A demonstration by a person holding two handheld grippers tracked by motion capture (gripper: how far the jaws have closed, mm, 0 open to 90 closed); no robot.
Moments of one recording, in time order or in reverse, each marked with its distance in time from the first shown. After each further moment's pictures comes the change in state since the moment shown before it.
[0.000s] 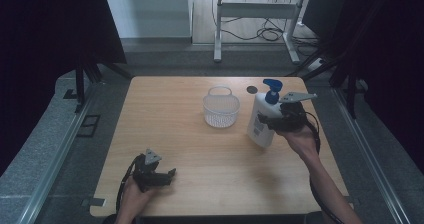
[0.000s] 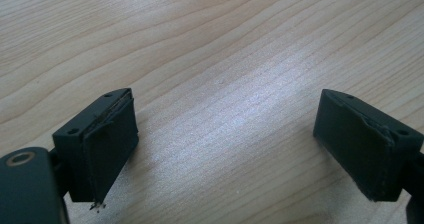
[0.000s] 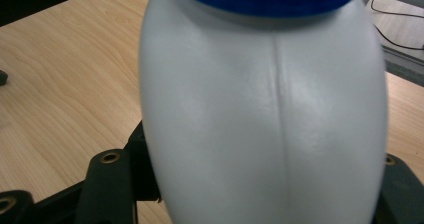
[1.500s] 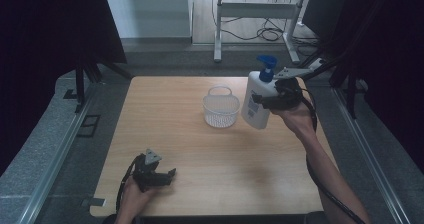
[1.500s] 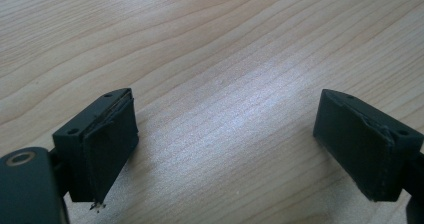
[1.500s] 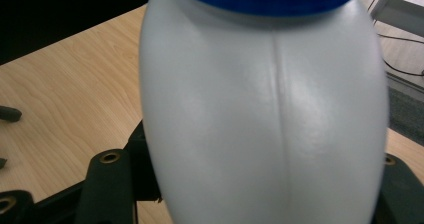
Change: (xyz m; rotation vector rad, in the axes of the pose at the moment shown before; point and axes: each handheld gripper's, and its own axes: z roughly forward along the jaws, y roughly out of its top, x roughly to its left) left arm 0.000 0.000 0.000 -0.002 -0.004 0.004; right arm -0.004 0.066 0.000 -0.032 0.020 -0.039
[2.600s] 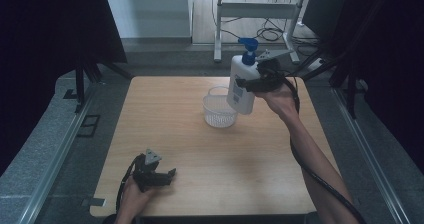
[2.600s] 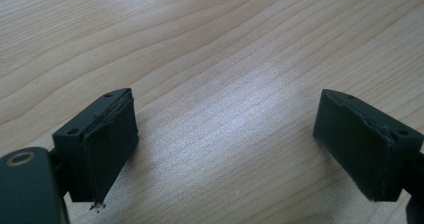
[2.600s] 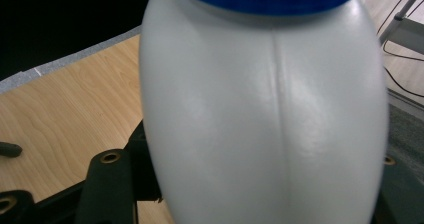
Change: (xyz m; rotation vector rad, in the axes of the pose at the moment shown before) left arm 0.000 0.000 0.000 0.004 0.000 0.003; right arm 0.005 0.052 0.036 -0.021 0.033 -0.036
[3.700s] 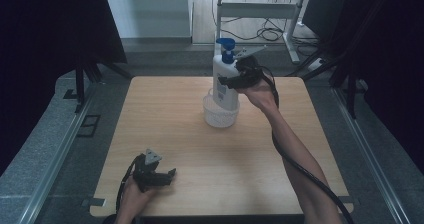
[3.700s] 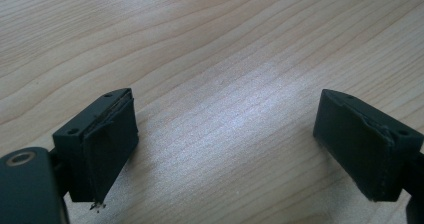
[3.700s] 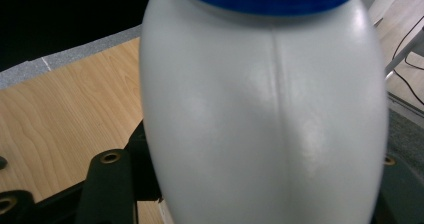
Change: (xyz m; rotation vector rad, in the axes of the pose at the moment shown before) left arm 0.000 0.000 0.000 -0.002 0.000 -0.001; right arm 0.011 0.015 0.057 0.013 0.048 -0.055
